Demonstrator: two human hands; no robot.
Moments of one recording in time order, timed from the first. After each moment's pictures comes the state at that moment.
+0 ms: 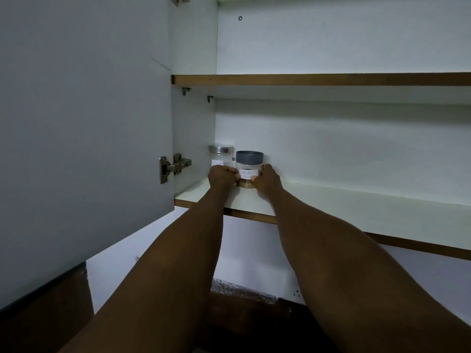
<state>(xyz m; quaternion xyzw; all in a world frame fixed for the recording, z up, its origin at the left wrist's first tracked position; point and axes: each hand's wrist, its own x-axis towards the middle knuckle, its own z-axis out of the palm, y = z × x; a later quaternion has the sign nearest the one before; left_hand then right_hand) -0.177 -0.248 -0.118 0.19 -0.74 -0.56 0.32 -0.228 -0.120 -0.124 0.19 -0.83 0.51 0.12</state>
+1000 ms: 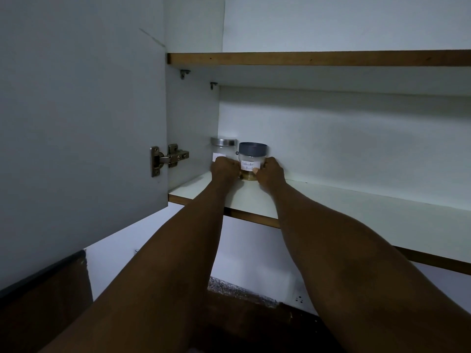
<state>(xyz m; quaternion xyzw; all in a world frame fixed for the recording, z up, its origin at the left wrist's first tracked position) -0.223 -0.265 -0.123 0.20 -0.79 -0.48 0.32 -0.277 -0.137 -0.128 0.21 -0.84 0.48 0.16</state>
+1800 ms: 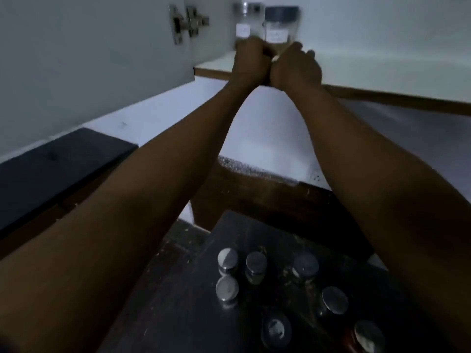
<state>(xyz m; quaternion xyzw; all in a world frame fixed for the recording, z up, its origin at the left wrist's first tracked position) -0.081 -0.187 -0.139 0.10 -0.87 -0.31 0.36 -0.134 -0.093 -0.145 0.16 -0.93 0.29 0.16</state>
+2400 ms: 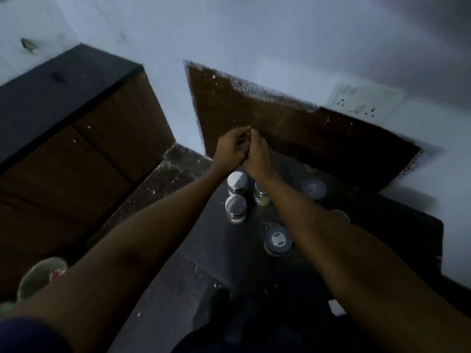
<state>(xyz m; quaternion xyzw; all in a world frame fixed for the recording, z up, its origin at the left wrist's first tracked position) 0.104 -0.148 -0.480 0.18 -0.87 -0.40 0.21 0.044 -0.055 -0.498 0.32 -0.88 0.34 -0.10</state>
